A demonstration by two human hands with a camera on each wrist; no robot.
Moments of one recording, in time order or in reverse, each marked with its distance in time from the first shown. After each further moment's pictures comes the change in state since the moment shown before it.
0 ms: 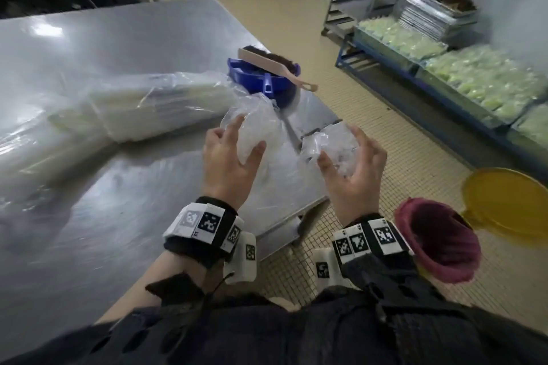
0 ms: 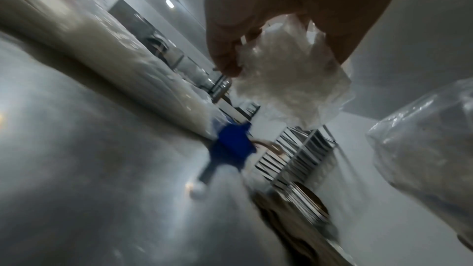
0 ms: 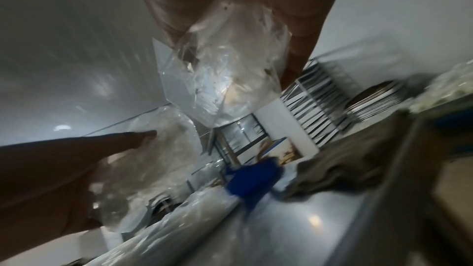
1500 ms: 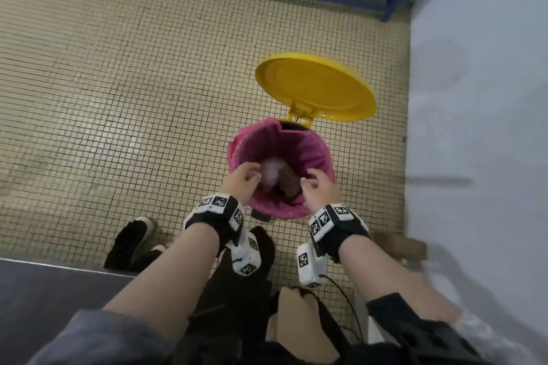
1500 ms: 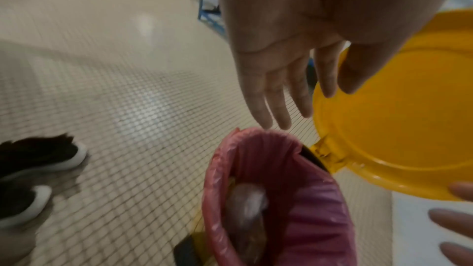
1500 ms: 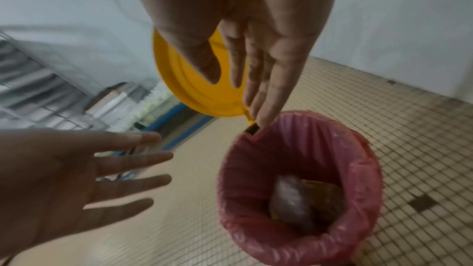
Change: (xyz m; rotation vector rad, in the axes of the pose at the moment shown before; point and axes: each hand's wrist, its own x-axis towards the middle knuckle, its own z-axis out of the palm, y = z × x) left_hand -0.045 0.139 0.763 0.230 -1.398 -0.160; right_hand 0.145 0.544 -0.345 -0.127 0.299 1.277
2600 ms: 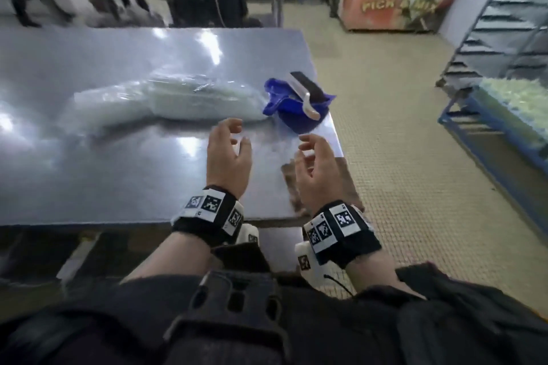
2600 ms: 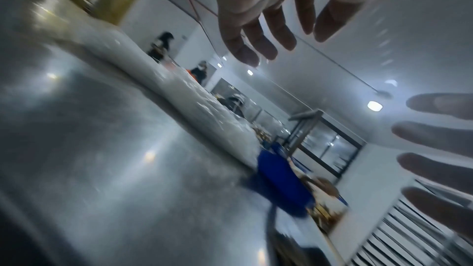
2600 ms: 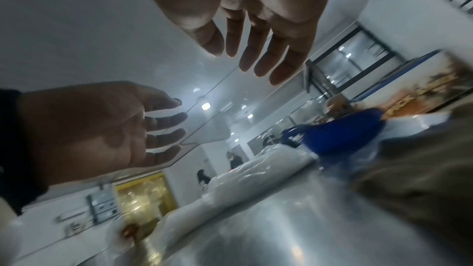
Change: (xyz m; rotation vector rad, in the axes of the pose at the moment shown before) left_hand -0.585 -0.188 -0.133 -0.325 1.937 -0.049; right_hand -0.526 -0.106 0.141 -0.034 -0.926 -1.644
